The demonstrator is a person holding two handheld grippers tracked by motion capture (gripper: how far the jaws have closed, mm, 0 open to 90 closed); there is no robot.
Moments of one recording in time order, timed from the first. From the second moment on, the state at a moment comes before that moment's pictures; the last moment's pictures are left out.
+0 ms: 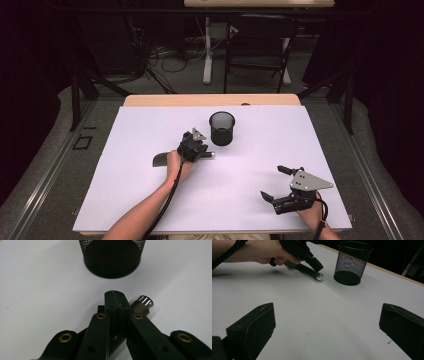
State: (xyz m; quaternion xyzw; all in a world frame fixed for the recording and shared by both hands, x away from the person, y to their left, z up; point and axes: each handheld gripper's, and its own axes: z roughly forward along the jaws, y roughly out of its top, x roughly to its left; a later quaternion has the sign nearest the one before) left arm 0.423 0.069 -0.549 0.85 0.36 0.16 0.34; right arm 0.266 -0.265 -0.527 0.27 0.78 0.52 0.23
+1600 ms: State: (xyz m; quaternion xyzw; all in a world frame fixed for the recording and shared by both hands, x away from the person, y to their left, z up) left arm 0.385 0.068 -0.547 0.89 0.30 0.13 0.31; right arm 0.266 -0.265 -0.528 0.27 0.78 0.52 0.23
